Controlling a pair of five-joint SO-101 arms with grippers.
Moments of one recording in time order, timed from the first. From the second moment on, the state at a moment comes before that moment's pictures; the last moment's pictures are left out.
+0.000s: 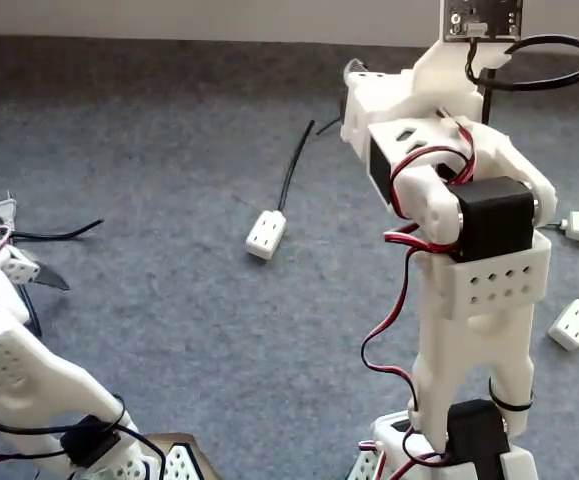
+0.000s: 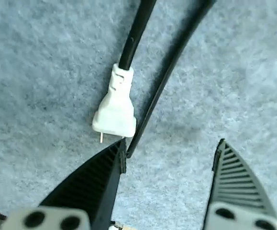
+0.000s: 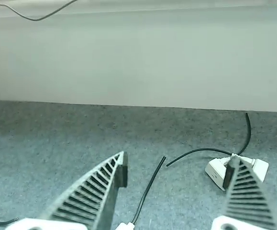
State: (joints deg) left arm -49.0 26.2 -3.9 90.4 13.8; right arm -16.0 -16.2 -31.1 76.7 -6.2
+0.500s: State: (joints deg) left arm -52.8 14.6 8.6 75.2 13.8; right arm -16.0 -16.2 -31.1 76.7 -6.2
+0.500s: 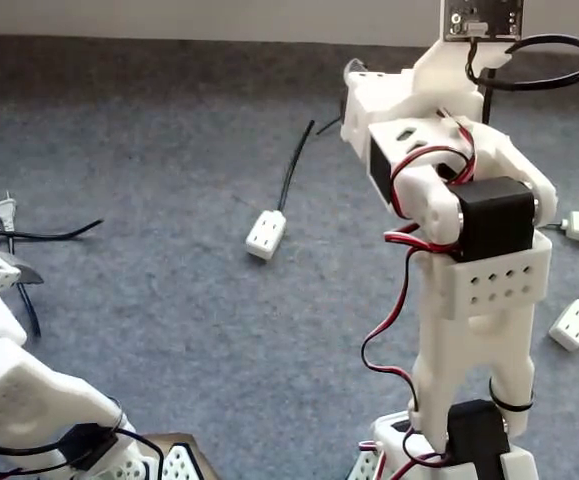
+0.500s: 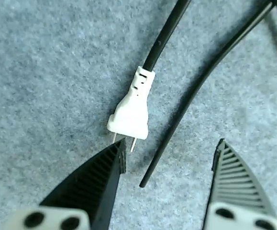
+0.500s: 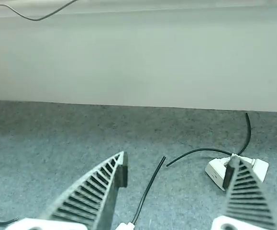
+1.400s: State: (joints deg) left arm -55.3 14.6 8.7 71.6 10.5; right arm -17.8 -16.0 -31.1 76.7 -6.2
